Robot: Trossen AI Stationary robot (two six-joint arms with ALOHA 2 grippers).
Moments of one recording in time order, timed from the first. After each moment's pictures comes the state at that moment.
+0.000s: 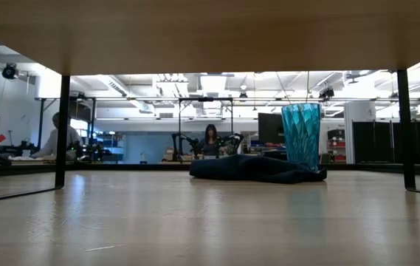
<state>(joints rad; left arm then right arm) -0.52 1.71 2.13 -0.87 -0.35 -0.74 0.47 1.31 1.39 -0.58 0.32 0.60</state>
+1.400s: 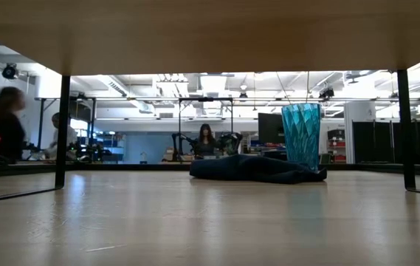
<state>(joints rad) -0.32 1.08 1.30 -0.42 0.01 -0.41 0.33 1.21 1.38 -0.98 0.55 0.87</state>
